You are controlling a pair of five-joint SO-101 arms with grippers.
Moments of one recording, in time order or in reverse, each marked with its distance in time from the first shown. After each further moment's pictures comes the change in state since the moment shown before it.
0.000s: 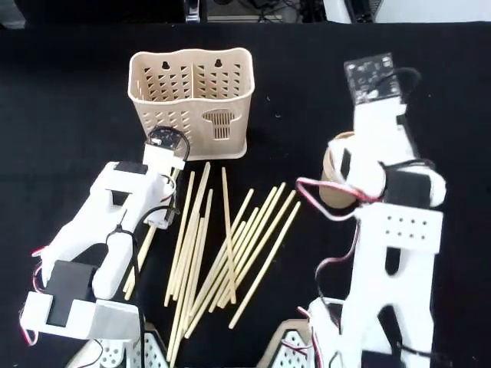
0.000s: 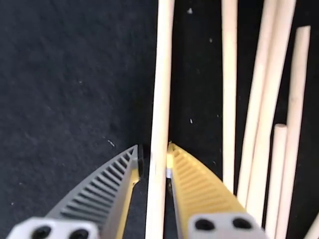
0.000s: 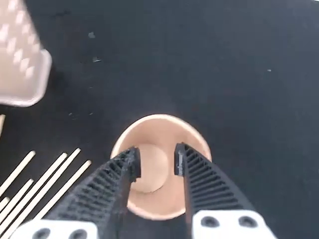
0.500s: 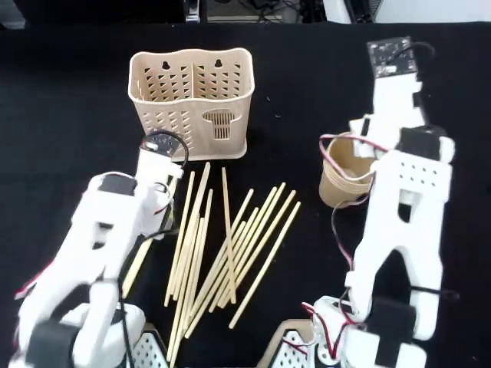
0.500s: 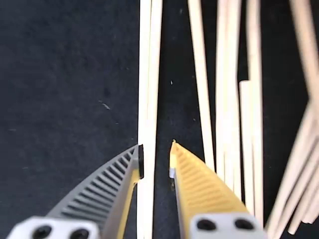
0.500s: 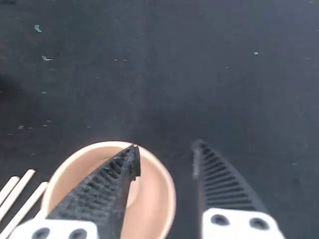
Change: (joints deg) left arm 0.3 -26.7 6.9 9.1 -2.5; right arm 6.2 20.6 -10.7 -5.3 2.7
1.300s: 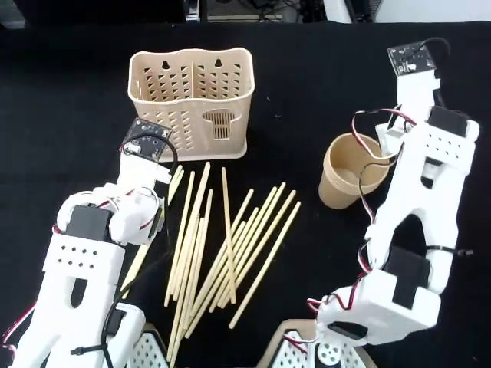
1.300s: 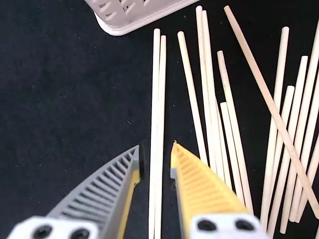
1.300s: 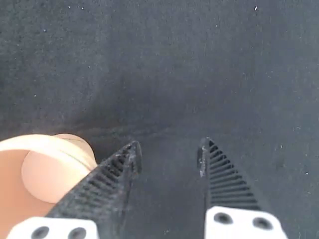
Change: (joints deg) left arm 0.0 -21.8 0.1 7.2 -1.6; right arm 7.7 19.3 -12.9 5.0 9.4
